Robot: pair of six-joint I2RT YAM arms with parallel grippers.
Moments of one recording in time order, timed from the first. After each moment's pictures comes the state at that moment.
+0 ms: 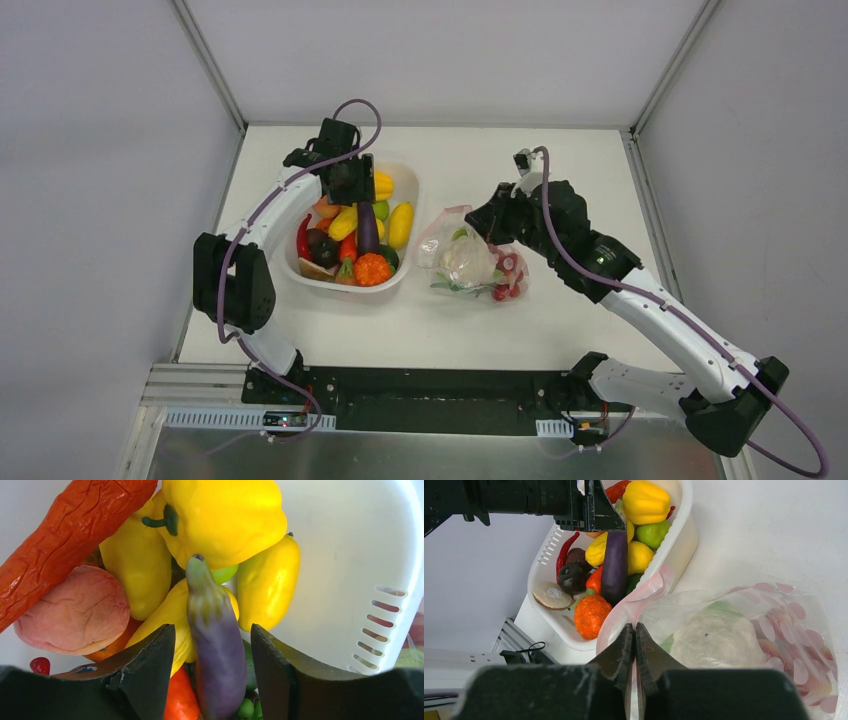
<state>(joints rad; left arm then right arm) -0.30 1.68 1.44 -0.69 0.00 -0.34 0.76 1.04 1.09 -0.39 0.04 0.57</state>
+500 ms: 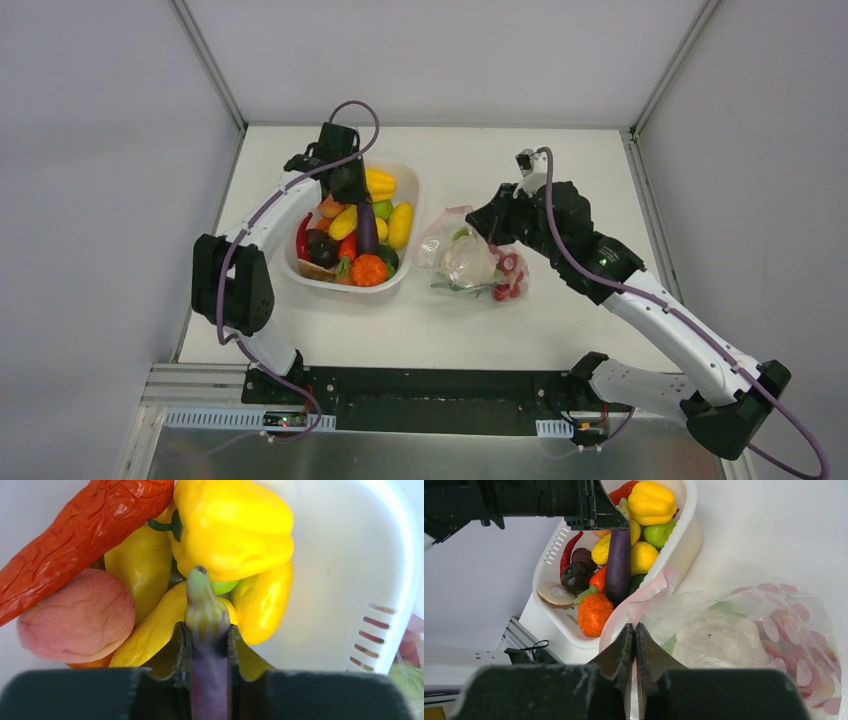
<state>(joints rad) -0.30 1.69 1.42 -0.64 0.00 -0.39 0.75 1.03 1.08 -0.38 0.01 0.57</state>
